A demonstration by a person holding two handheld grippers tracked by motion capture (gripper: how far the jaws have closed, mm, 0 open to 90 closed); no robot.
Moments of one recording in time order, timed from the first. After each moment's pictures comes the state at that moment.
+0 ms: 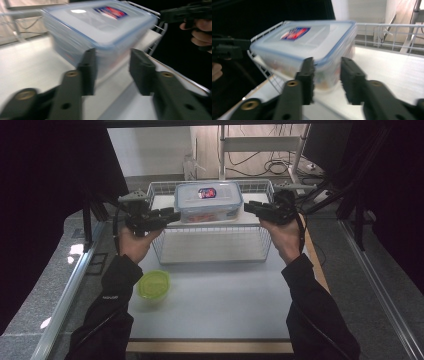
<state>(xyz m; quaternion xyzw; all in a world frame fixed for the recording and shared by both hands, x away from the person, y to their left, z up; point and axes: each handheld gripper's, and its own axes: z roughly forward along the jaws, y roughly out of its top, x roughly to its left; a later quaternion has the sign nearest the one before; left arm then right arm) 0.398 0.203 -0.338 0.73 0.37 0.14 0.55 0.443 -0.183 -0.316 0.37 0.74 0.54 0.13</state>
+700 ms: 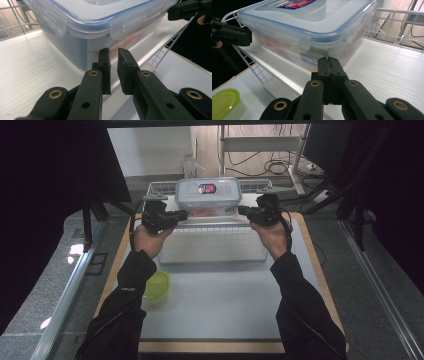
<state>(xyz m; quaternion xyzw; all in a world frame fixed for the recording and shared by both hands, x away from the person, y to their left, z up) 0.431 0.174 -0.355 0.76 0.39 0.16 0.49 0.465 -0.158 -0.338 0.36 0.76 0.50 0.17</state>
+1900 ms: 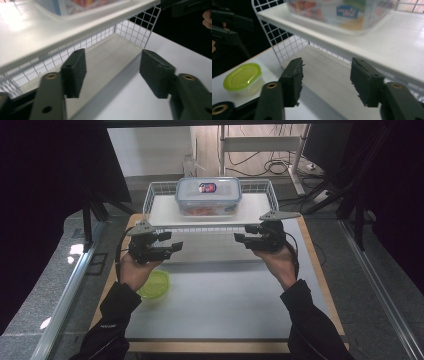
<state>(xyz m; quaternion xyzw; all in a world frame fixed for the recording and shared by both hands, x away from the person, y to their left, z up) 0.351 0.195 -0.394 0.76 0.36 0.18 0.50 0.405 -0.171 -0.369 0.32 0.79 0.51 0.15</state>
